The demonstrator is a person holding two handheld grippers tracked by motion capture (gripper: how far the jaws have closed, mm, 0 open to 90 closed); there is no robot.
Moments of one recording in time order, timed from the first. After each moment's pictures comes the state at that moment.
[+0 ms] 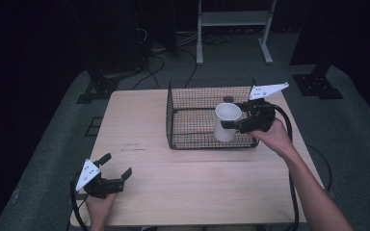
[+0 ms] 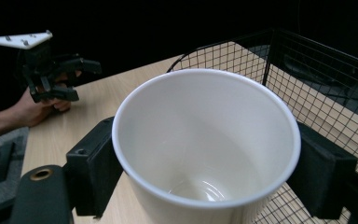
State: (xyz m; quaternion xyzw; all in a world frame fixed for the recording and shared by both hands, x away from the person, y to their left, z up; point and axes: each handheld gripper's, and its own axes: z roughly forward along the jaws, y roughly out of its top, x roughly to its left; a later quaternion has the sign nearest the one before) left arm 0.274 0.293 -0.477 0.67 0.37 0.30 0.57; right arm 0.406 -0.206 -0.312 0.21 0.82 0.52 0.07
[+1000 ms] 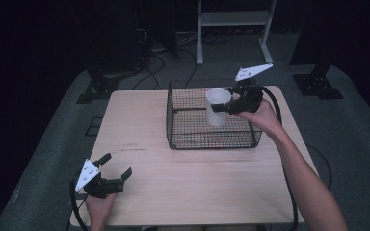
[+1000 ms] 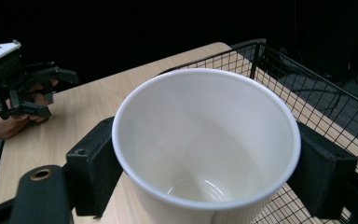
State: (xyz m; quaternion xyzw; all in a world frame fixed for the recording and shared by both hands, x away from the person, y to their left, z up) left arm 0.274 0.293 -0.477 0.67 0.37 0.29 0.57; right arm 0.455 -0.180 -0.292 0.22 0.84 0.50 0.07
